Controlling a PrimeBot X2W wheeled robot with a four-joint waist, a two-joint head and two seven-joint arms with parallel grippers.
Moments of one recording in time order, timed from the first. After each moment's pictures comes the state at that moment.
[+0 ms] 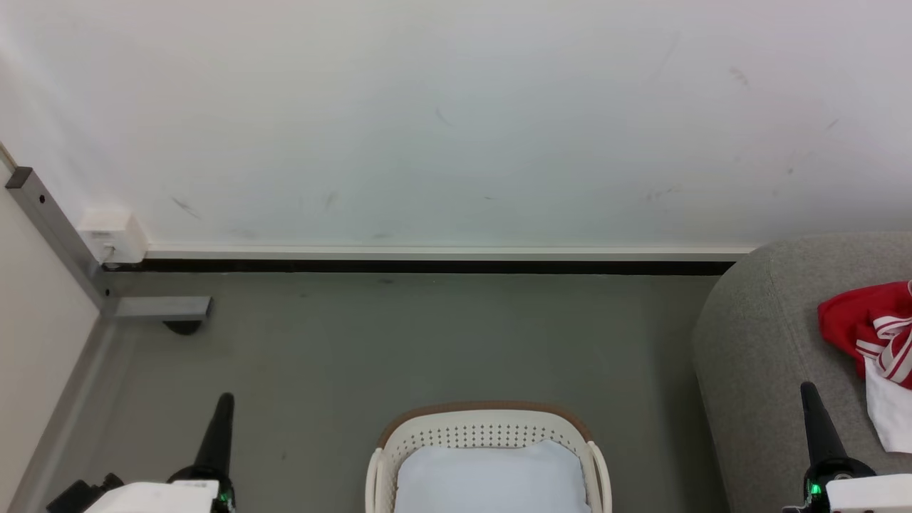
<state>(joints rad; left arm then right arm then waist) -0.08 0.05 0.09 0.23 -1.35 -0.10 0.04 -0.08 -0.13 0.04 0.23 1.45 0.13 -0.05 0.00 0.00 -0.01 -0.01</state>
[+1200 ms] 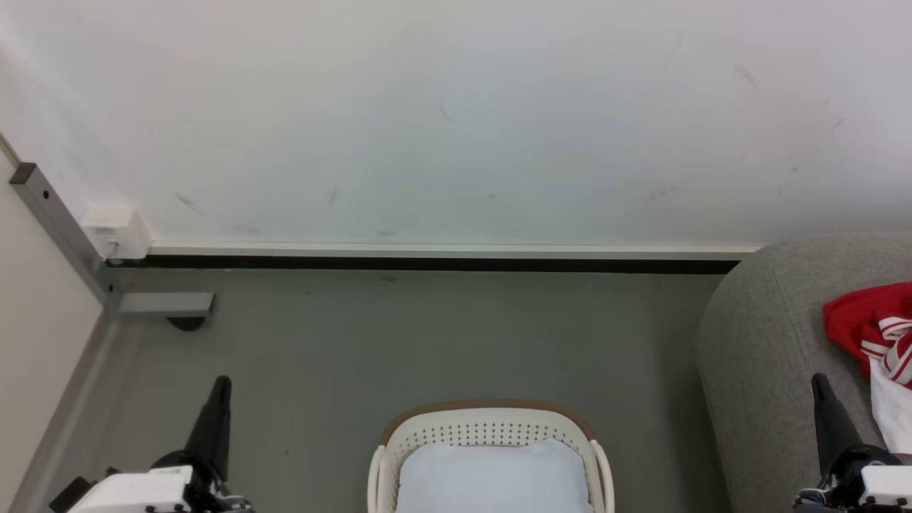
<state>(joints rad) -0.11 0.05 0.11 0.22 -1.60 -0.10 0.11 -0.11 -0.16 0.03 0.24 1.73 0.13 -0.01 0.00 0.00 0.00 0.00</state>
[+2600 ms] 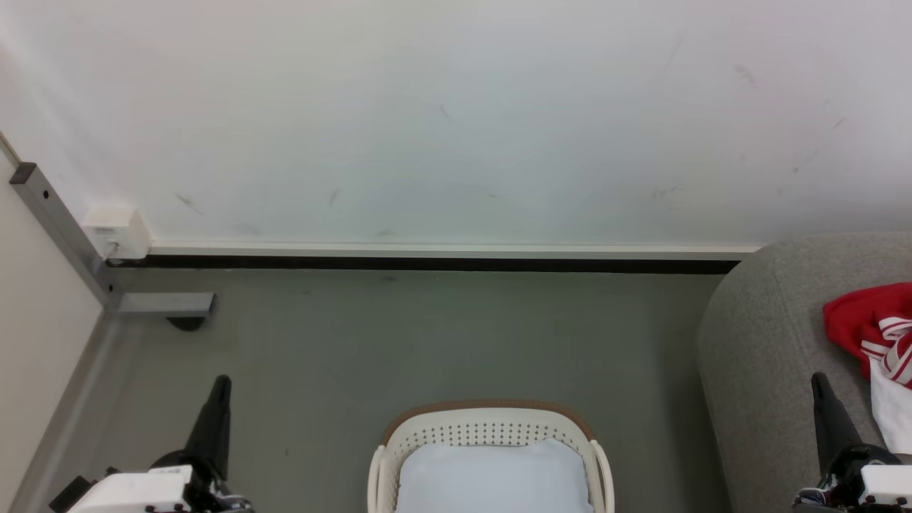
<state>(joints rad) -0.11 0.05 0.12 0.22 -1.61 -0.10 0.11 -0.11 -0.16 0.04 0.24 1.75 0.13 -0.01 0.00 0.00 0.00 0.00</state>
